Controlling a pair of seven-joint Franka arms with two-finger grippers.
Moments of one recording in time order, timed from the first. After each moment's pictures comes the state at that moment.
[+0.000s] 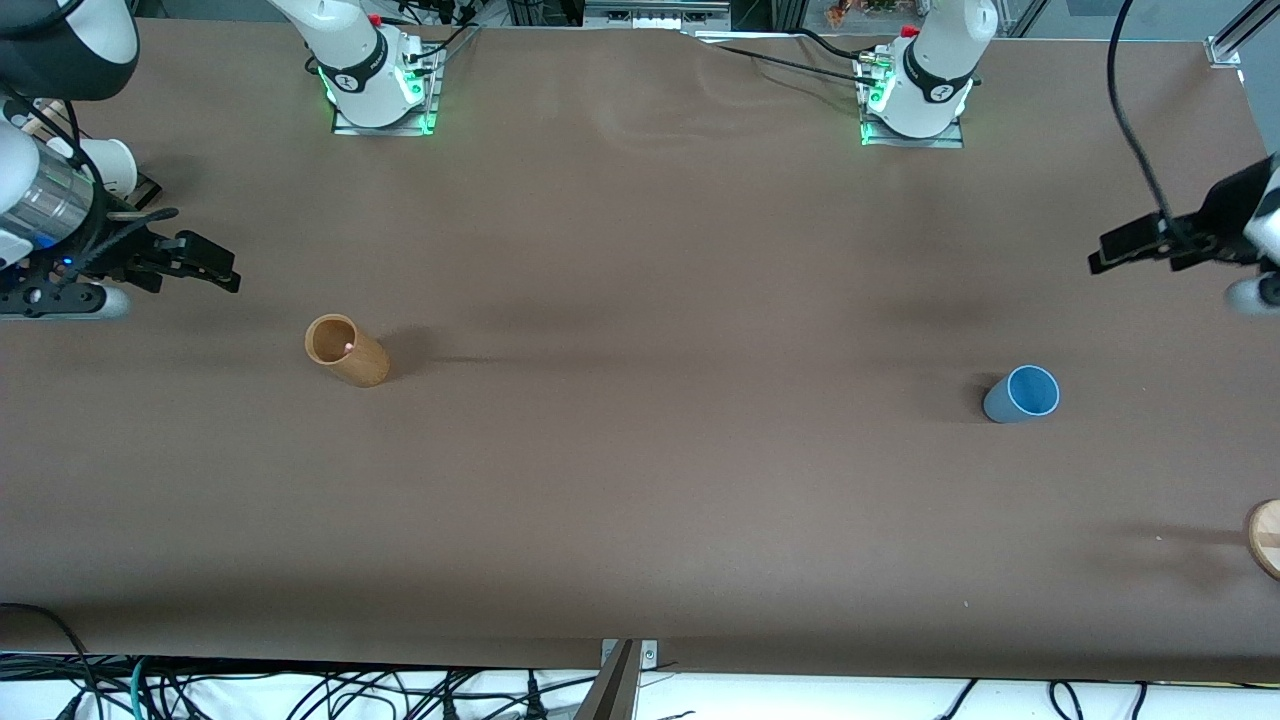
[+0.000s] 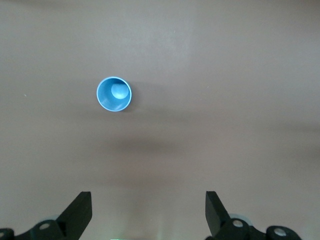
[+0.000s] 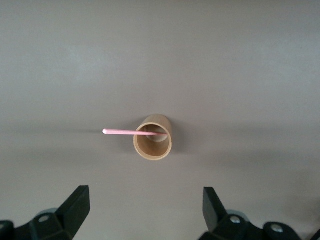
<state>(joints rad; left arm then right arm) 0.07 0.17 -0.02 -1.47 -0.09 1.45 -0.05 -0.01 0.07 0.05 -1.69 0.05 1.71 0.04</state>
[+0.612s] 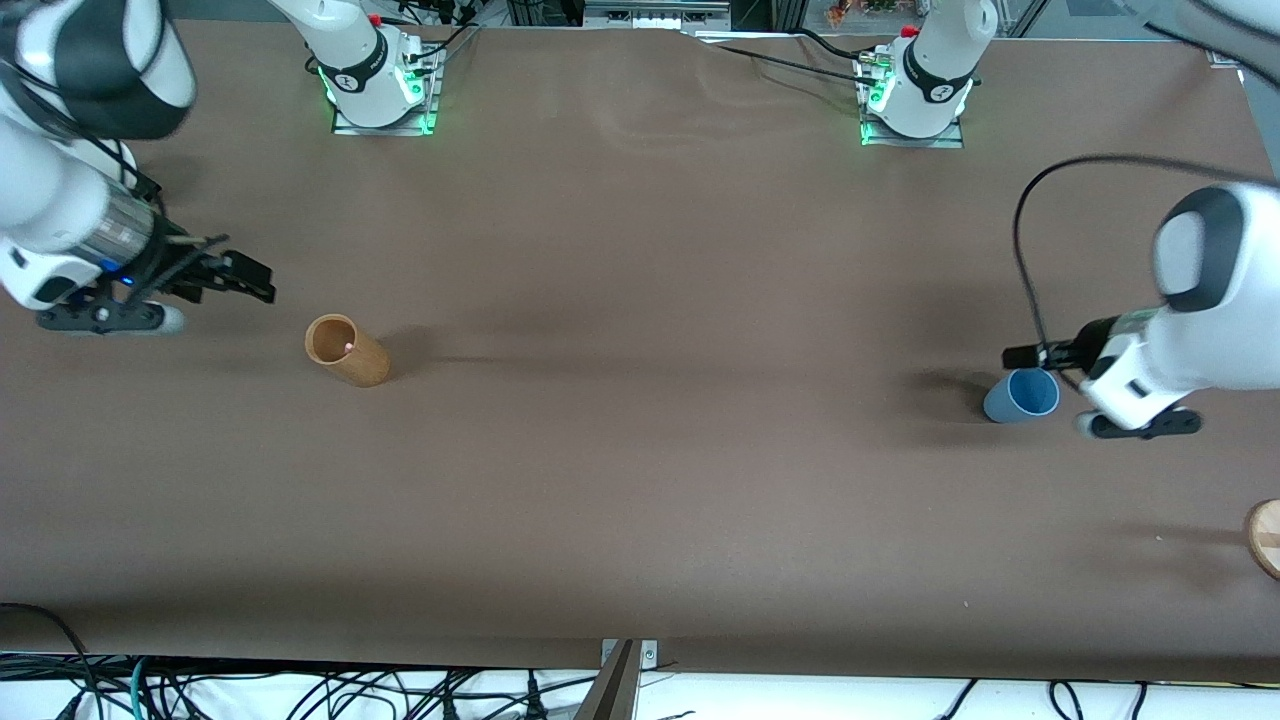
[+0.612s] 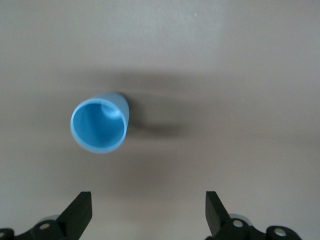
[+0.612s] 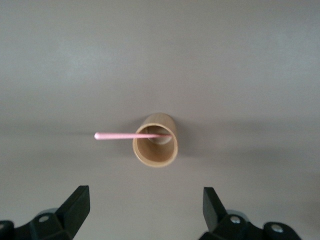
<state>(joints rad) 0.06 0.40 -0.04 -1.61 -0.02 1.77 -0.05 0.00 0.07 0.06 -1.85 0.05 1.89 0.09</state>
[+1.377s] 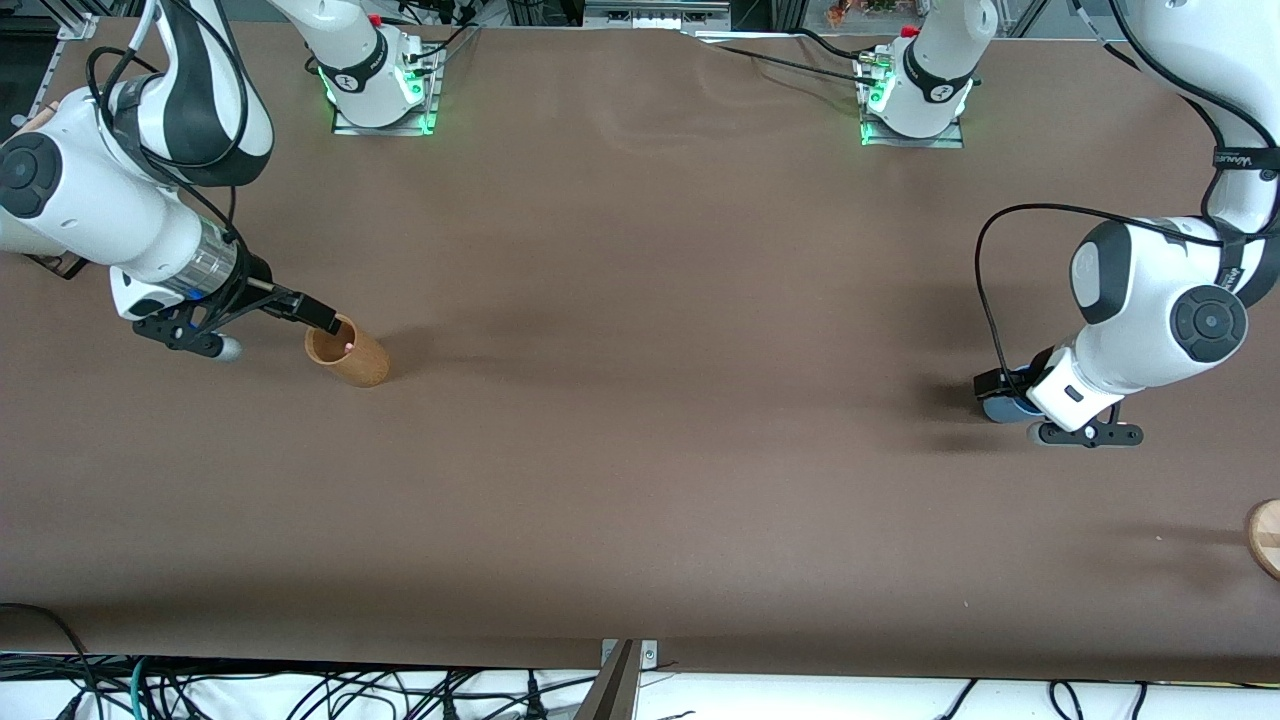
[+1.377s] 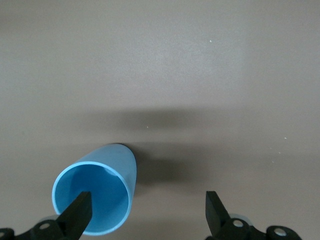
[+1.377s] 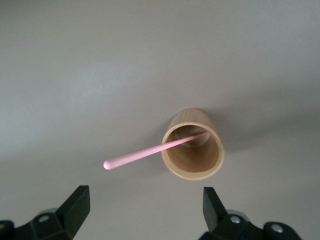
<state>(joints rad) 0.06 0.40 -0.03 -1.86 0.03 2.20 0.02 0.01 0.08 0.08 -2.04 0.19 2.13 0.41</state>
